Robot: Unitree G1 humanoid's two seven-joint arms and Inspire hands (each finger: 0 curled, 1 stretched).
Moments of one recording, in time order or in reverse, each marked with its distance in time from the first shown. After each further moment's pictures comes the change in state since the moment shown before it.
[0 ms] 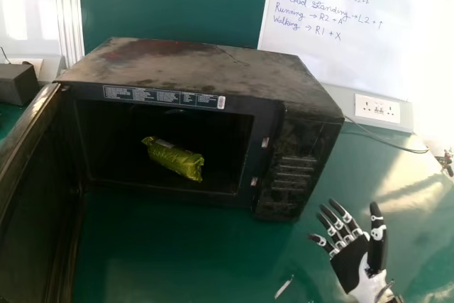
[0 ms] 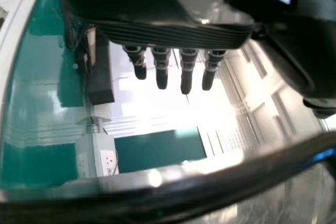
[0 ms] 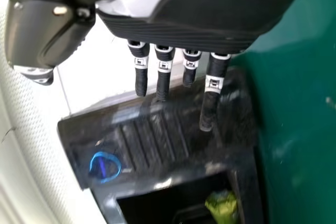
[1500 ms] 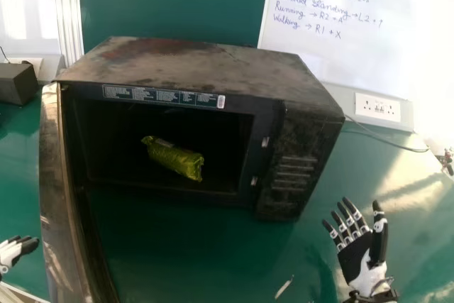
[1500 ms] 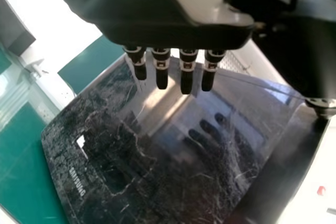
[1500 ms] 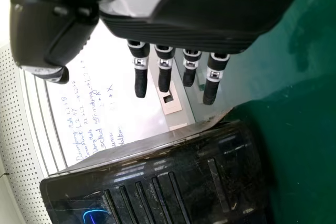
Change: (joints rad) left arm -0.001 0.223 0.053 -0.091 0.428 -0.256 0.061; right arm -0.119 0.132 -0.081 0.072 -0.153 0.041 -0.124
